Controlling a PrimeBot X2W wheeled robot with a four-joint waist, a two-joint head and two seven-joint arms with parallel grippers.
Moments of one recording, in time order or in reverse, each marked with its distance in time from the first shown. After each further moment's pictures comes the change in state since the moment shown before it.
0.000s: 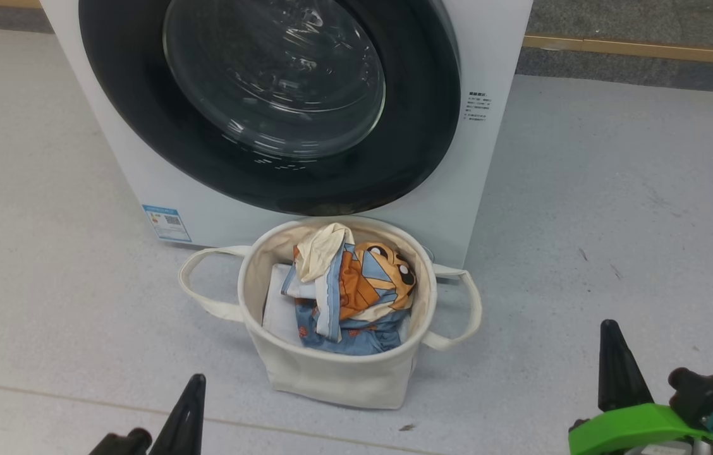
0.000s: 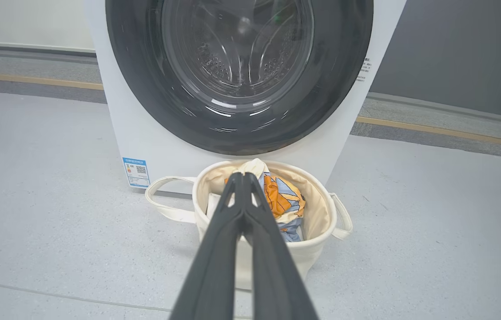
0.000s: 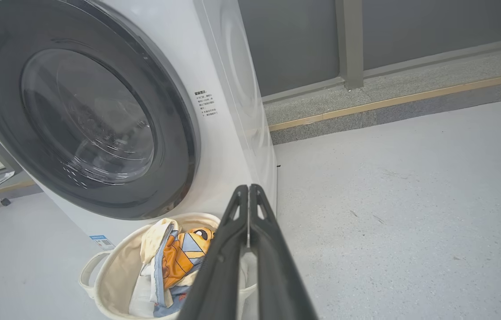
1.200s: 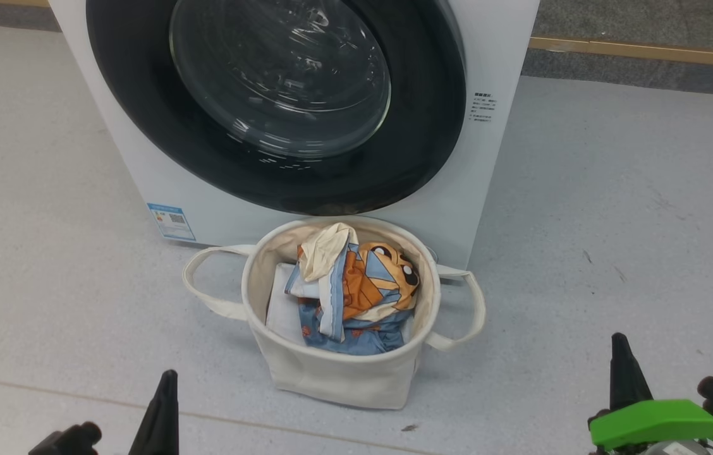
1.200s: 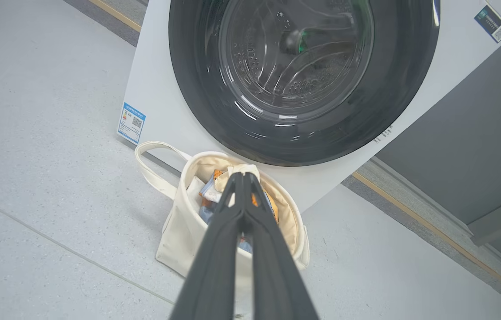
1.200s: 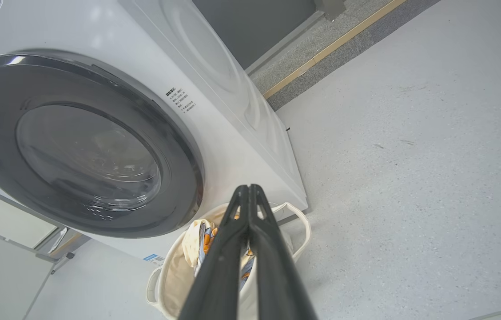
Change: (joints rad) left arm -0.021 -0.008 0.040 0.011 -0.434 0.000 0.100; right arm -0.007 -0.007 -0.020 0.024 0.398 0.000 0.088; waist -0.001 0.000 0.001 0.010
